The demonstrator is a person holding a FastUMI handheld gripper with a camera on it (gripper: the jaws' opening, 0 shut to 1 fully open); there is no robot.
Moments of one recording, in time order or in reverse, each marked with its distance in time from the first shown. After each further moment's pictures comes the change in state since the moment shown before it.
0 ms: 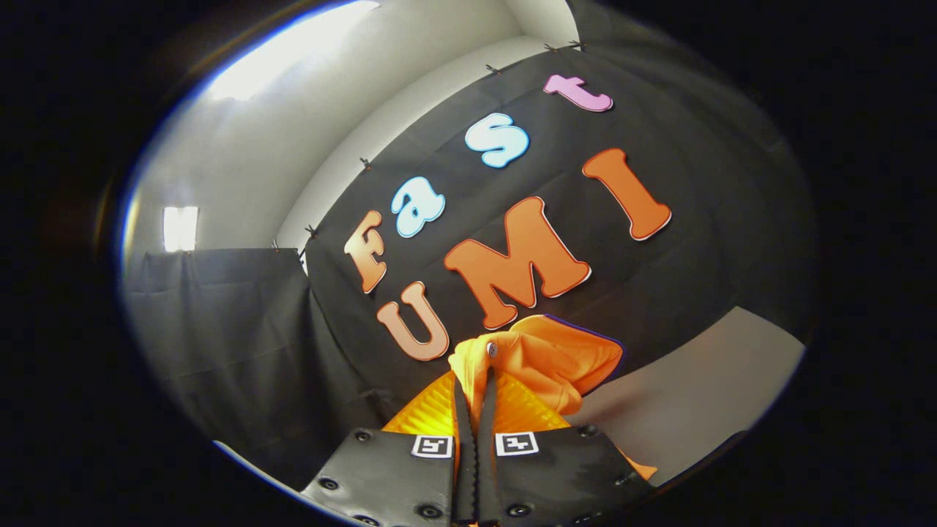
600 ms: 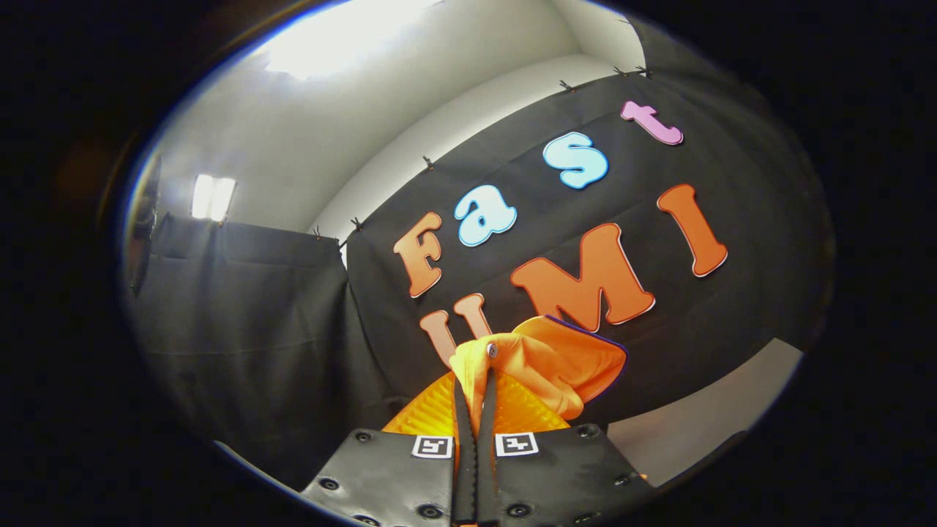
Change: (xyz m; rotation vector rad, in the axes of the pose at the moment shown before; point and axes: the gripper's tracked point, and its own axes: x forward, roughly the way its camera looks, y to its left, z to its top) arm 0.032 0.161 -0.017 -0.131 -0.044 0.104
